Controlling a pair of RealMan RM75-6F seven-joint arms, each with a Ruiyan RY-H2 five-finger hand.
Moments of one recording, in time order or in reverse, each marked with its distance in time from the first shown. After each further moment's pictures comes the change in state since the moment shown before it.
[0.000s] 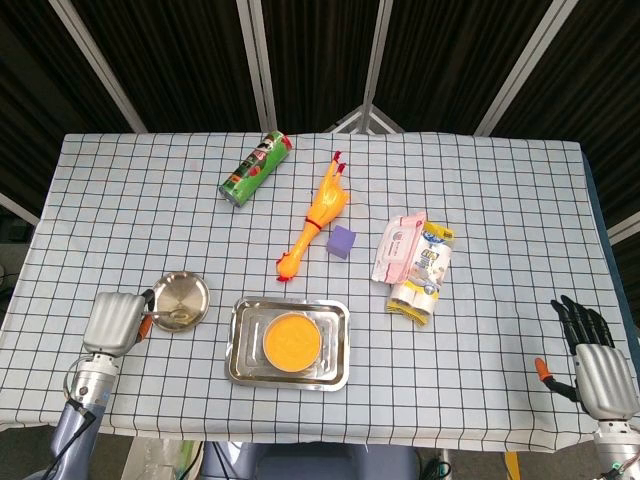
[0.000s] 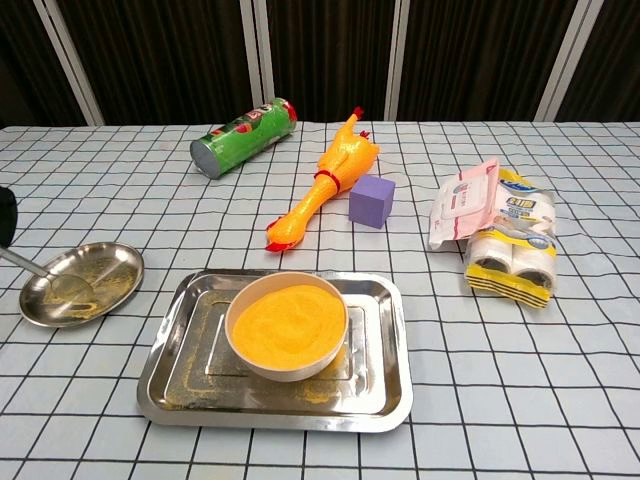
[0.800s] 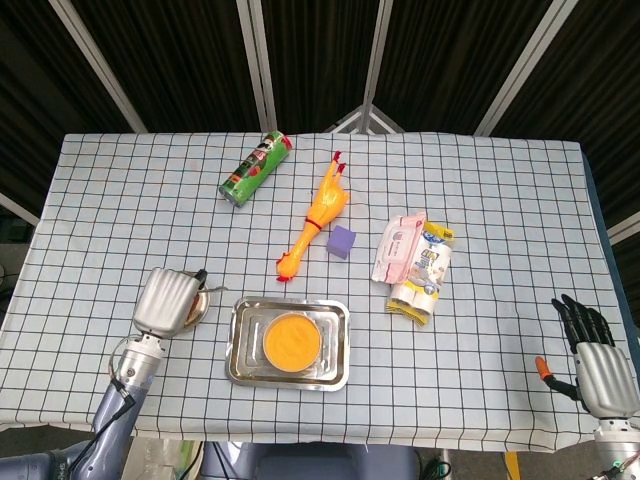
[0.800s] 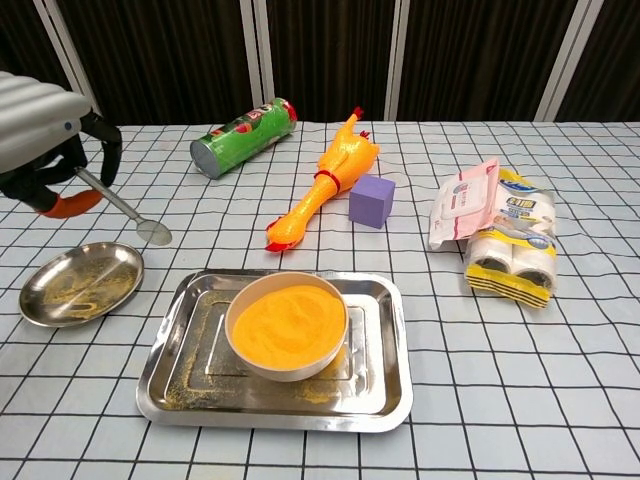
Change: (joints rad) left arm -0.148 -0.082 -0.066 -0.093 0.013 -0.009 0.187; right arm 0.005 0.001 0.003 0.005 0.006 -0.010 0.013
